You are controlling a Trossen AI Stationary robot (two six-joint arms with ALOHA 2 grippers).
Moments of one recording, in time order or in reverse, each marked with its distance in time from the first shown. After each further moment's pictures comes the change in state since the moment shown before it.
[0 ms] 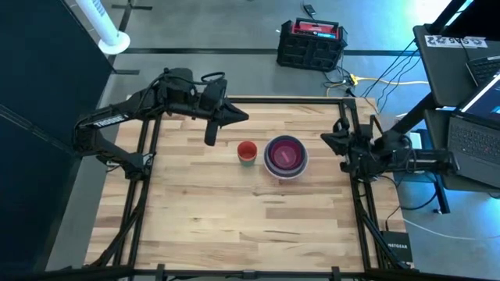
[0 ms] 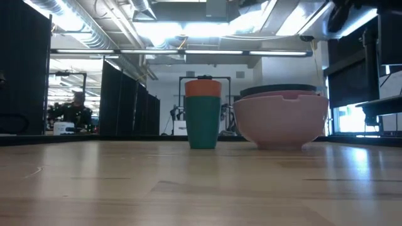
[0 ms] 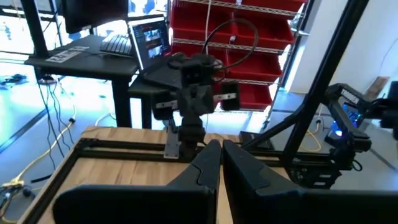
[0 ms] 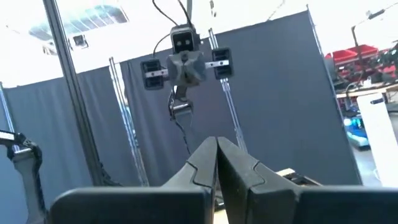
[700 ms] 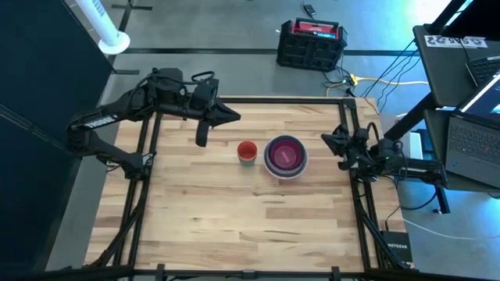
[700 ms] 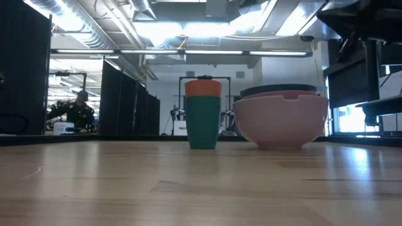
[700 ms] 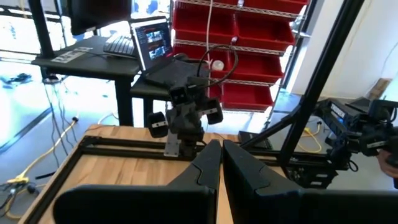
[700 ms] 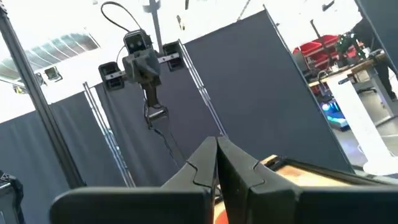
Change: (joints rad) left arm -0.011 -0.063 0.000 -0.063 -0.035 -0.009; right arm -0.087 -0.237 -0.220 -0.009 0.058 0.147
